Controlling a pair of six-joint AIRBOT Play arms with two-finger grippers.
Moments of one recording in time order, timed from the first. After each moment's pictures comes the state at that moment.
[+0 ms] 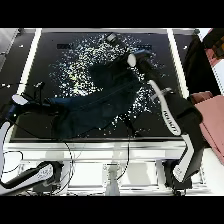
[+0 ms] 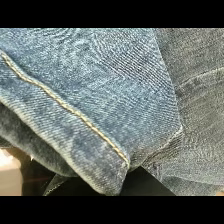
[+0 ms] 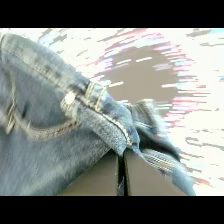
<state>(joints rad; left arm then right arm) 0.24 -1.21 0.77 1.06 -0.99 -1.06 0.41 -1.95 2.03 -1.50 0.85 1.22</state>
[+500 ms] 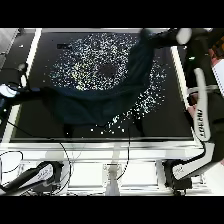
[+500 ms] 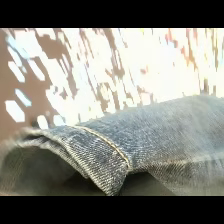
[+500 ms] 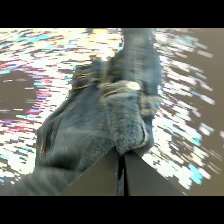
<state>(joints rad) 0.26 -1.14 0.93 1.04 -0.77 -1.09 0.08 -1.69 2.04 -1.54 1.05 1.37</state>
